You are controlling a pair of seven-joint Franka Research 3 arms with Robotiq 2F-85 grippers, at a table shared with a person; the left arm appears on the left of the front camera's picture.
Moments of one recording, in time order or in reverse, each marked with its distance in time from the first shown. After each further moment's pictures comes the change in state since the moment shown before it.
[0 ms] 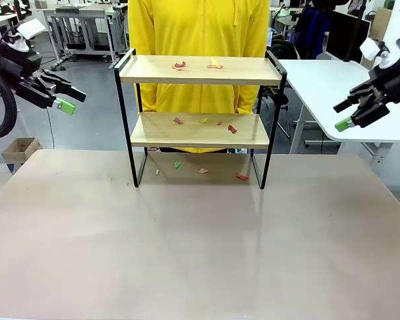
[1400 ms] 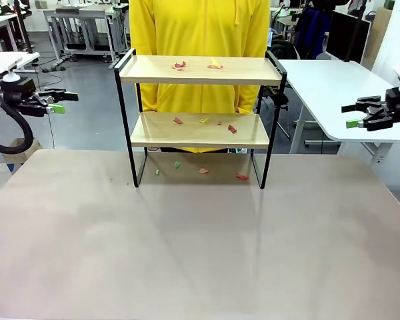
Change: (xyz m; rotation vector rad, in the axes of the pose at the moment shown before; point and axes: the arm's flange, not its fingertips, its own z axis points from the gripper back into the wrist) left arm -0.159 0.147 0.016 -0.055 -0.524 -0.147; right arm -0.155 -0.142 -0.034 0.098 -0.563 0.014
